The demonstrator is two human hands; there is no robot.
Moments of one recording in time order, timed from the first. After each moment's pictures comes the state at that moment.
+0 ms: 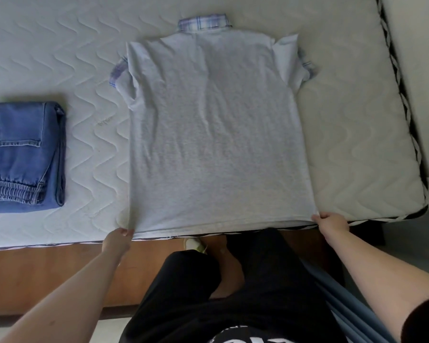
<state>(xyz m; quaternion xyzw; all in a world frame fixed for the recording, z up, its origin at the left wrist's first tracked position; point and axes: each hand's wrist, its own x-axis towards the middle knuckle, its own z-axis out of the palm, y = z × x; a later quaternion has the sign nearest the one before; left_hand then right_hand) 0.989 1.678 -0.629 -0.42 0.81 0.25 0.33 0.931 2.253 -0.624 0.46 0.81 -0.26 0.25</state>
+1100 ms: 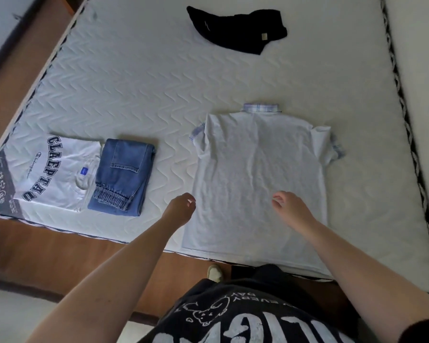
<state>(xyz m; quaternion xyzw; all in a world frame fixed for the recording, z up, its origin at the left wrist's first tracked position) 0.865 1.713 -0.387 -0.22 0.90 0.30 0.23 0.785 2.034 -0.385 -0.03 0.92 -0.28 0.26</state>
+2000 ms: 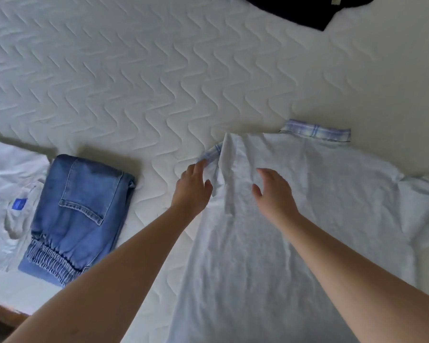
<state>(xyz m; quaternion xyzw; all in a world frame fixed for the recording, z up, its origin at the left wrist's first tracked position) 0.577 1.630 -0.553 -0.21 0.92 0.30 0.12 0.514 1.832 -0.557 -0.15 0.95 -0.19 0.21</state>
